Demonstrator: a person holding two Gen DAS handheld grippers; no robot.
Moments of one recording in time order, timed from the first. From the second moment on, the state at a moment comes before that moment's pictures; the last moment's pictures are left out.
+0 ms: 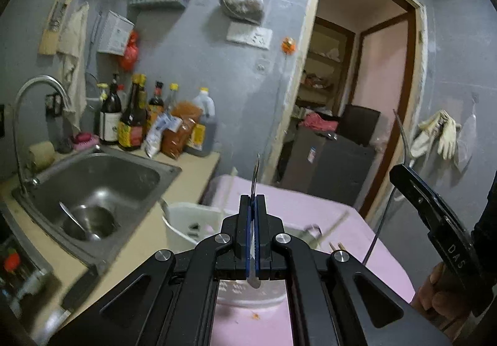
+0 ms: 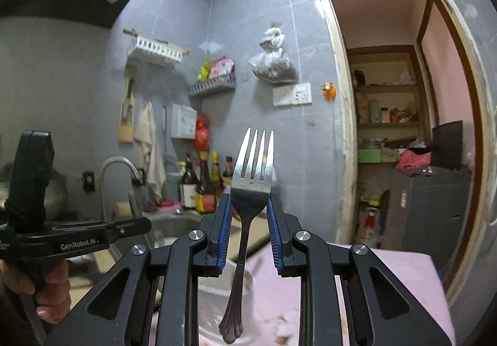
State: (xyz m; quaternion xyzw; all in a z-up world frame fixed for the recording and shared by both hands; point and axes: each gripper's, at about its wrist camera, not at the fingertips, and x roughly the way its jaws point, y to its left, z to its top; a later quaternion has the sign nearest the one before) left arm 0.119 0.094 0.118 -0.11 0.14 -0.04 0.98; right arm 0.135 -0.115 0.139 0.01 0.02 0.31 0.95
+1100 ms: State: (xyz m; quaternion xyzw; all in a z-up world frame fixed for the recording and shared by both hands) left arm 0.198 0.126 0.081 -0.13 0.24 -0.01 0.96; right arm 0.204 -0.053 0.104 -0.01 0.09 0.33 0.94
